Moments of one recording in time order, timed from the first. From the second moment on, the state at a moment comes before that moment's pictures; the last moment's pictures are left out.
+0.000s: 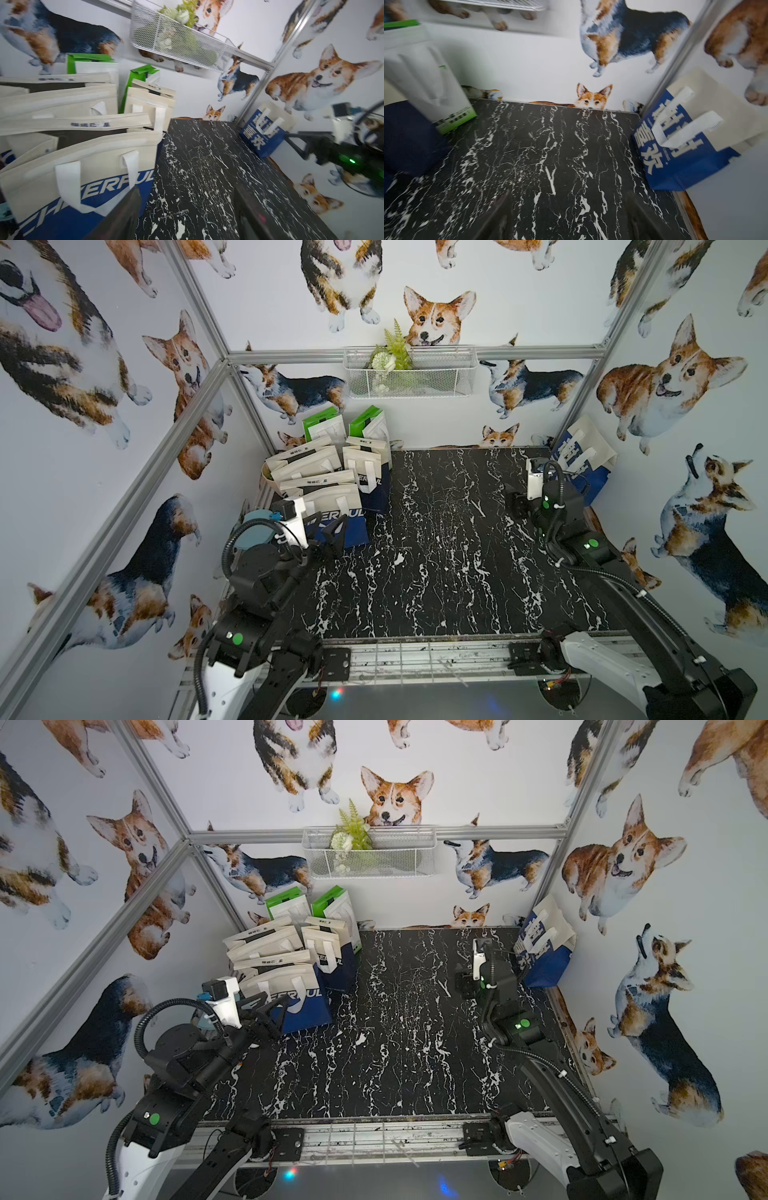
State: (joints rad) left arm -0.36 0.49 0.89 -0.53 0.15 -0.33; right arm 0.31 0.99 0.94 -0.34 0.31 0.09
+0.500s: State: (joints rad) left arm -0.36 0.32 0.70 -0.66 0.25 -0.19; right arm -0.20 1.39 1.09 -0.30 0.33 0.37
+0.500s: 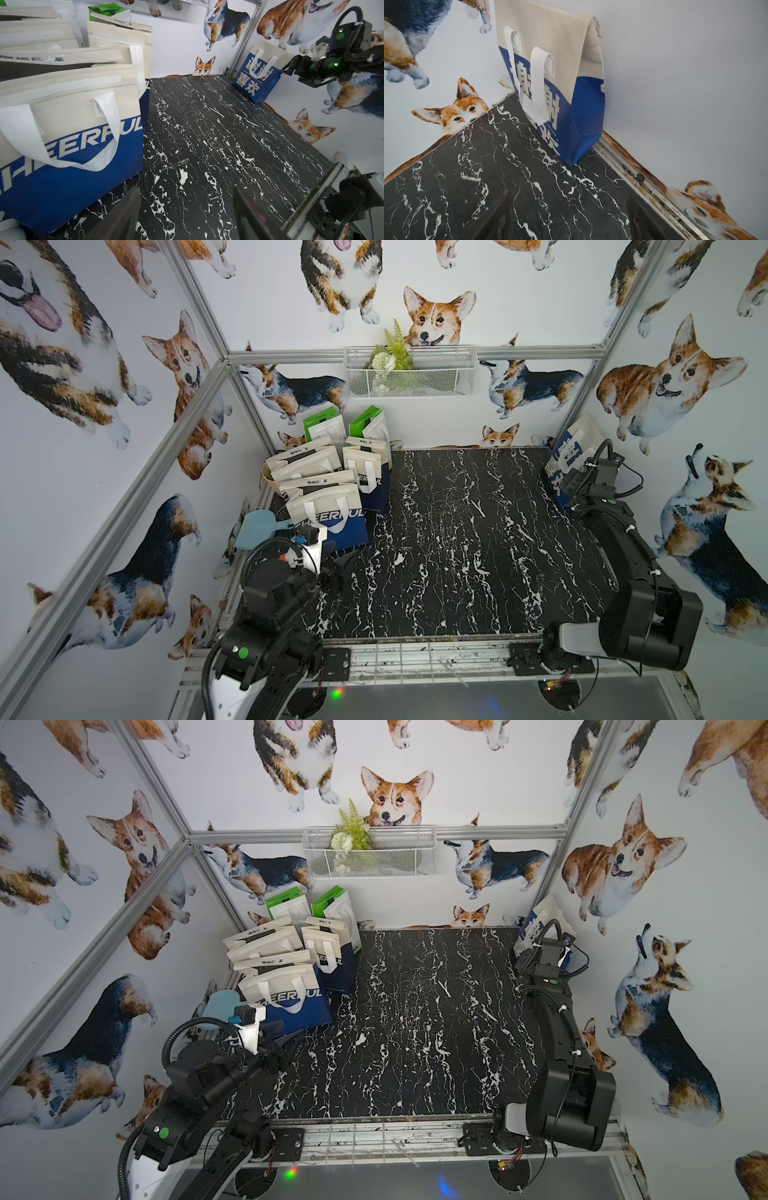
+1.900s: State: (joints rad) left arm -0.38 0.26 0.67 -0.66 0.26 -0.15; right arm -0.13 1.62 1.10 -0.10 0.03 0.32
